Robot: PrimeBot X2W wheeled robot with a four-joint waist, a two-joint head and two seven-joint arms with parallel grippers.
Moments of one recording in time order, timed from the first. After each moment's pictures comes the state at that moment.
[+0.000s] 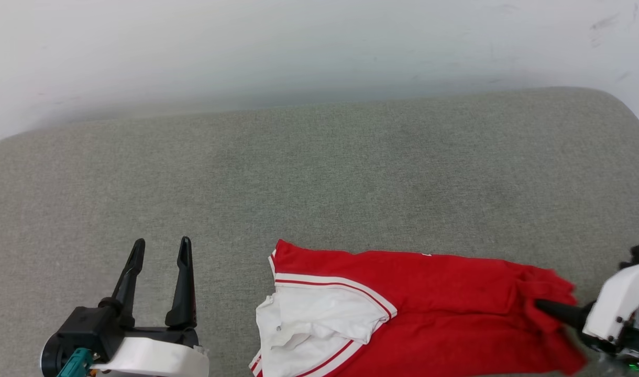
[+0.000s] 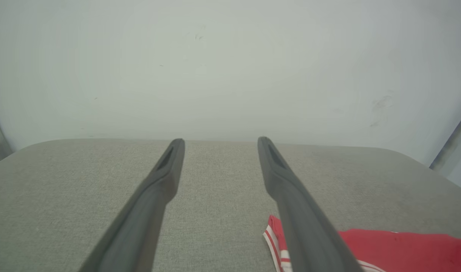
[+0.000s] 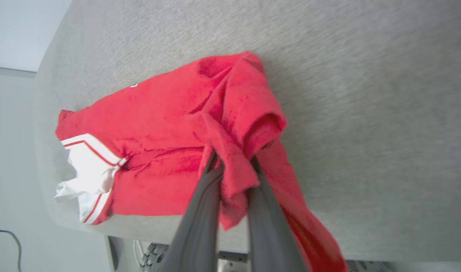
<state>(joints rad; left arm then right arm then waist) 0.05 0.34 -0.25 -0.18 -0.47 0.22 -0.25 -0.20 -0.21 -0.31 0.27 0.65 0.13 0.98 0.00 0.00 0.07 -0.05</state>
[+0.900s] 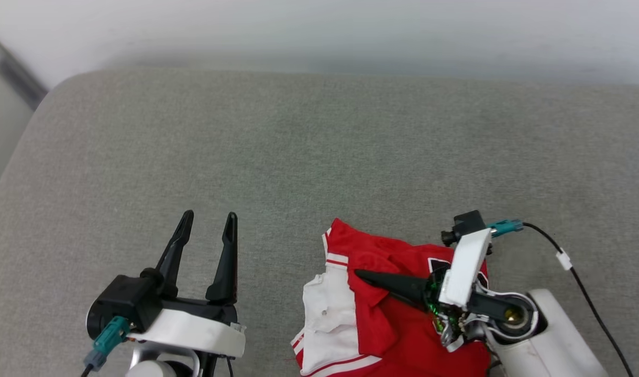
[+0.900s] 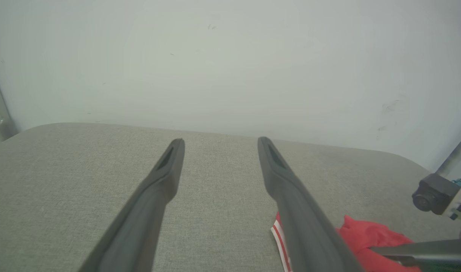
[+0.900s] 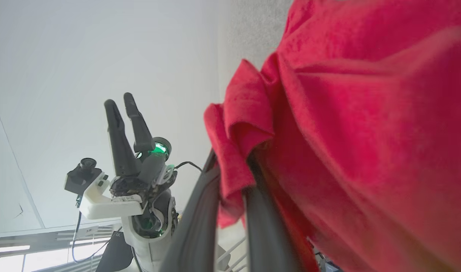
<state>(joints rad) -0.06 0.29 -0.33 -0.13 -0.48 0.15 -0.25 -0.39 -0.05 0.23 0.47 1.42 0.13 0.87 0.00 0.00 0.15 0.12</state>
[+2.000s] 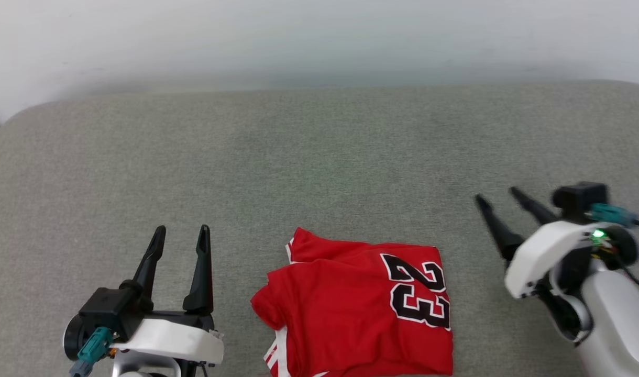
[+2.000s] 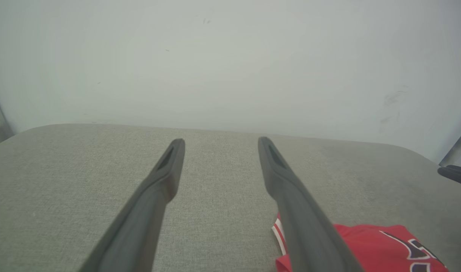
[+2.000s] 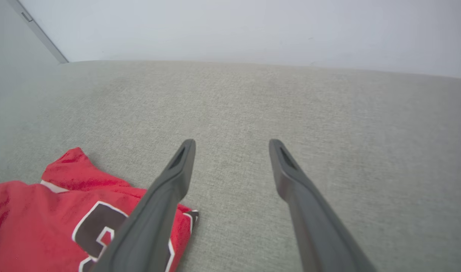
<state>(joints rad) -0.03 0.28 -0.26 -0.07 -0.45 0.16 -0.26 -0.43 -0.30 0.34 0.44 0.51 0.13 0.09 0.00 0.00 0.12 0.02</state>
